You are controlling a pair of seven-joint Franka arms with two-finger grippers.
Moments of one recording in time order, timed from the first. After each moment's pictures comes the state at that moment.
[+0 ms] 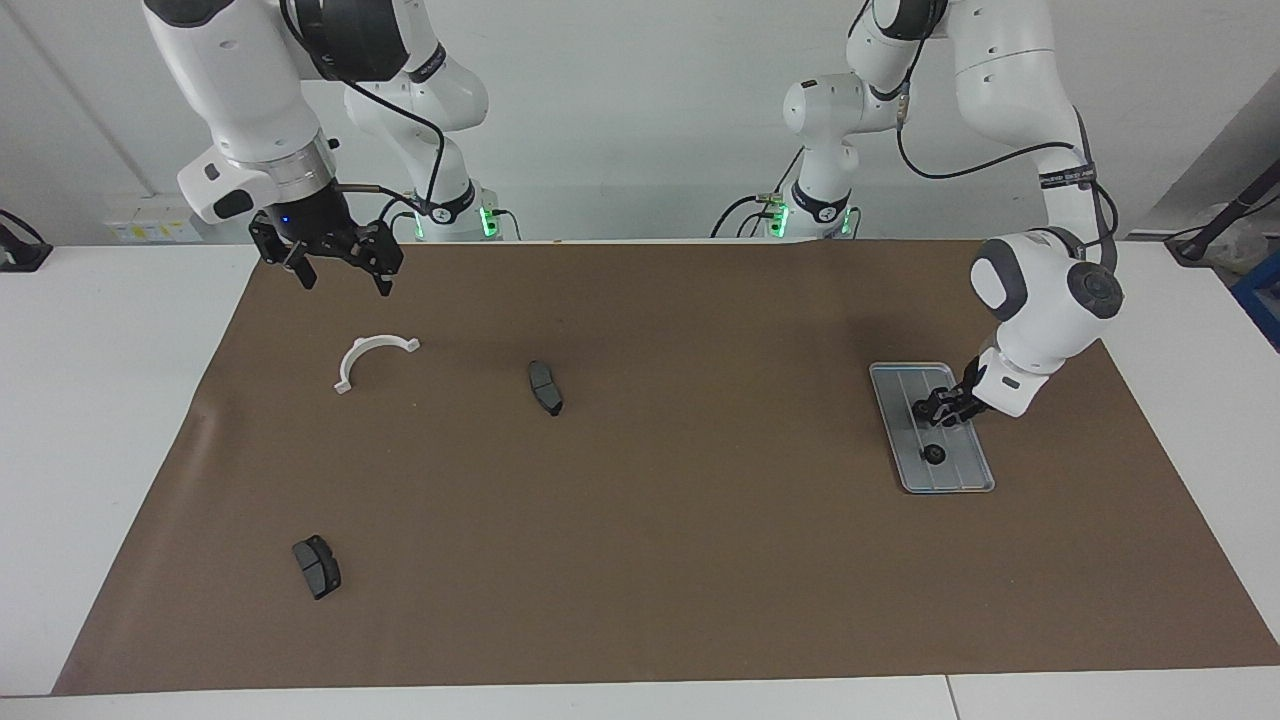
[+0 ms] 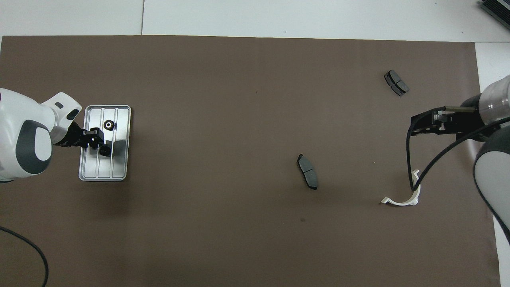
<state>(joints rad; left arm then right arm) 0.06 0.29 0.03 -2.00 -0.07 2.23 0.05 0.08 -0.02 -0.01 -1.65 -0.02 1.62 0.21</state>
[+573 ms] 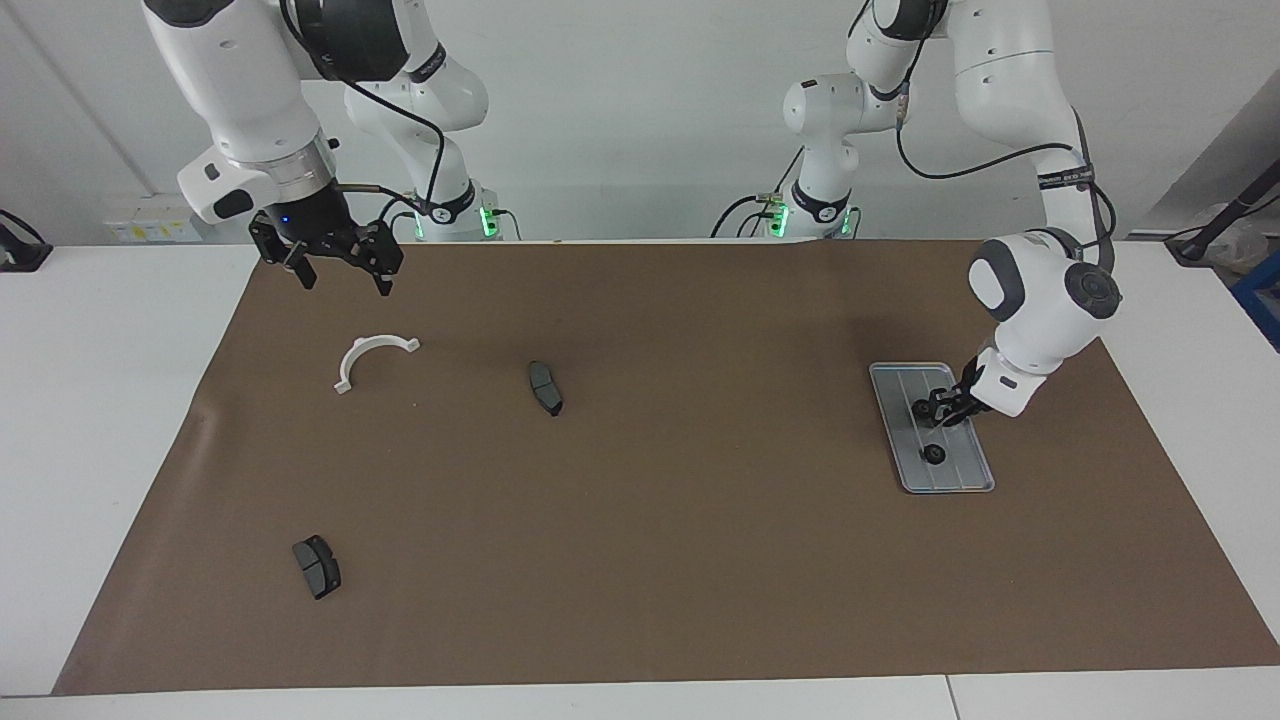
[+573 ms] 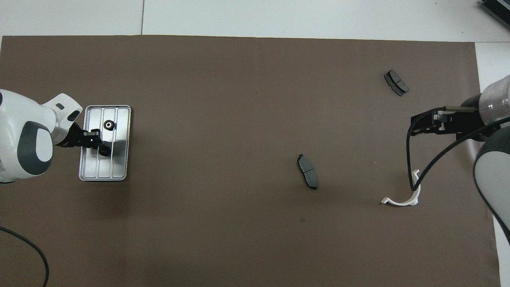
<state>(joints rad) 0.06 0.29 0.03 -2.01 -0.07 2.24 0.06 0.08 -0.02 -0.01 -1.65 -0.02 1.62 0.21</state>
